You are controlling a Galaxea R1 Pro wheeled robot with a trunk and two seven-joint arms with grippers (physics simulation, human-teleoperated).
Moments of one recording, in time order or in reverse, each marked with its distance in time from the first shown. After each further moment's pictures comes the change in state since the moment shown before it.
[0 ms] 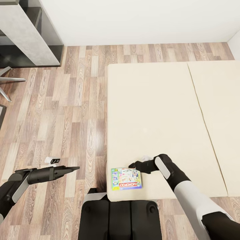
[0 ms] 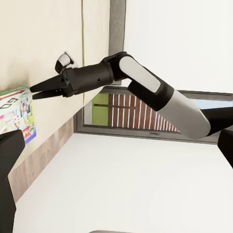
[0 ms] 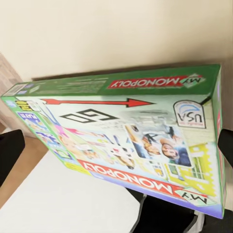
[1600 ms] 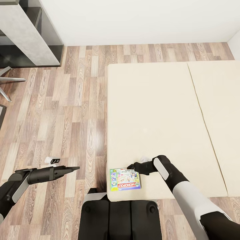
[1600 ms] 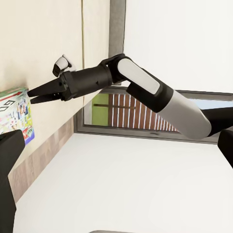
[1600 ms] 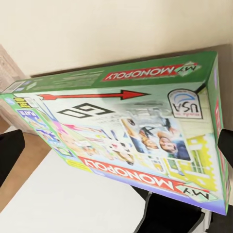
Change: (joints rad) left arm 0.000 0.000 0.000 0.000 0.000 -0.001 0.000; right arm 0.001 0.014 0.002 0.025 -0.010 -0.010 0.000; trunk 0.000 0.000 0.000
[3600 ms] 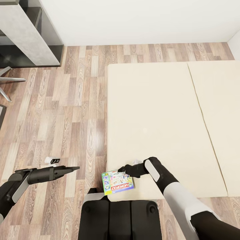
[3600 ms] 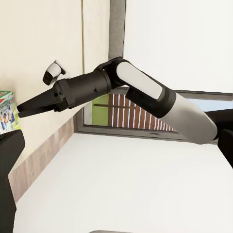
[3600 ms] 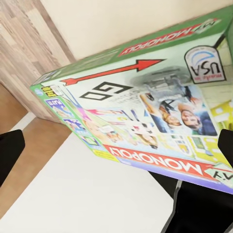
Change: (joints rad) left arm 0.000 0.000 0.000 0.000 0.000 0.000 0.000; right arm 0.000 0.094 -0.001 0.043 0.006 -0.006 0.005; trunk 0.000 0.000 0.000
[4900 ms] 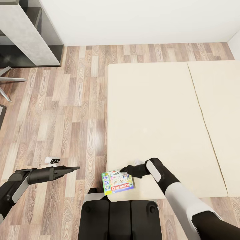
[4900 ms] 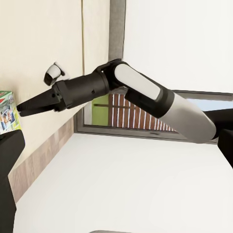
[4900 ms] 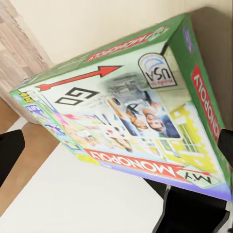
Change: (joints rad) left arm 0.000 0.000 0.000 0.000 0.000 0.000 0.000; right arm 0.000 -0.017 0.003 0.019 0.003 -0.029 -0.010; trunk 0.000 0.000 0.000
